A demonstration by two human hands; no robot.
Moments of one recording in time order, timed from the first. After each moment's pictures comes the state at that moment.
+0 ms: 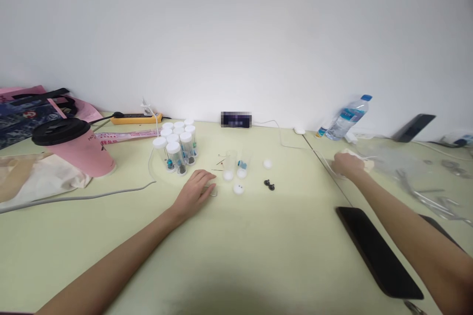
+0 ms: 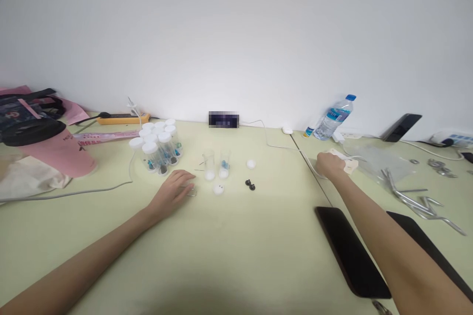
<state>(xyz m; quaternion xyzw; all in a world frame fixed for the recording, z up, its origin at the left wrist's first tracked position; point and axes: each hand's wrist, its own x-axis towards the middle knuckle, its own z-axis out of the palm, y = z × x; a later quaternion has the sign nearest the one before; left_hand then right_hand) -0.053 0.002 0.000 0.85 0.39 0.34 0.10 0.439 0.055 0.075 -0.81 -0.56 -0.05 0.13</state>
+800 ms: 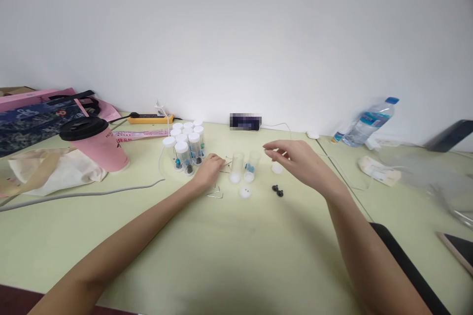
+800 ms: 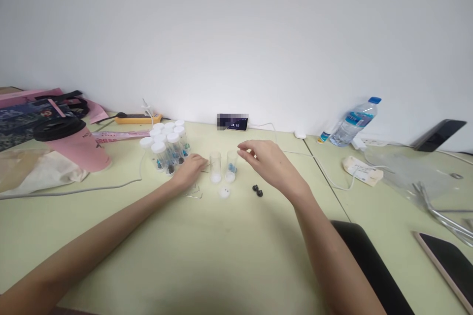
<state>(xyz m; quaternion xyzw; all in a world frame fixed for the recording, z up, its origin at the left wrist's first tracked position) -0.029 0.074 -0.001 0.86 0.47 0.19 0.01 0.220 -0.001 0.157 -0.53 -0.81 0.11 0.24</state>
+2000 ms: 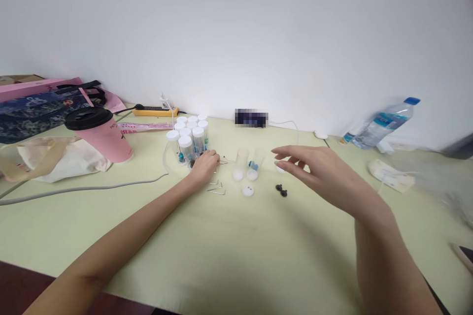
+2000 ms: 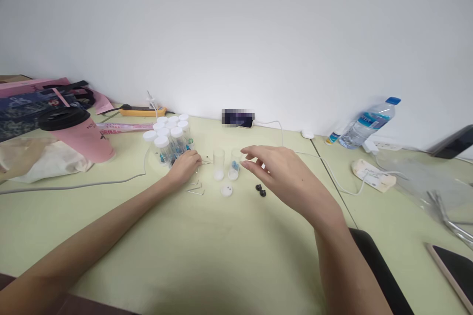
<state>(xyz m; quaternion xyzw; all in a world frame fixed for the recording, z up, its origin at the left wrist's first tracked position) -0.047 0.072 0.001 0.84 0.52 0.19 -0.01 0.219 -0.032 0.181 -0.53 -0.83 0.07 0.15</state>
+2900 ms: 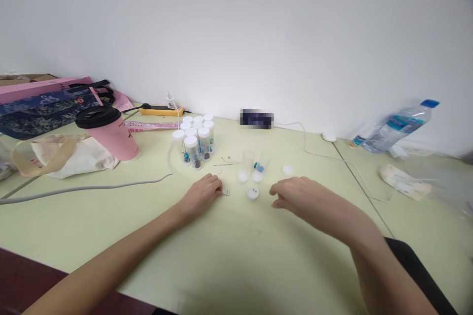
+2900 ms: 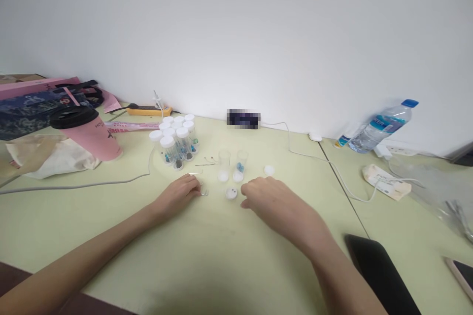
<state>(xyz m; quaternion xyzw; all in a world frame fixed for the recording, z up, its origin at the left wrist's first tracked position) -0.059 -0.008 0.008 0.84 0.48 0.19 0.16 0.204 -0.039 0.144 -0.43 -0.90 0.03 -0.05</state>
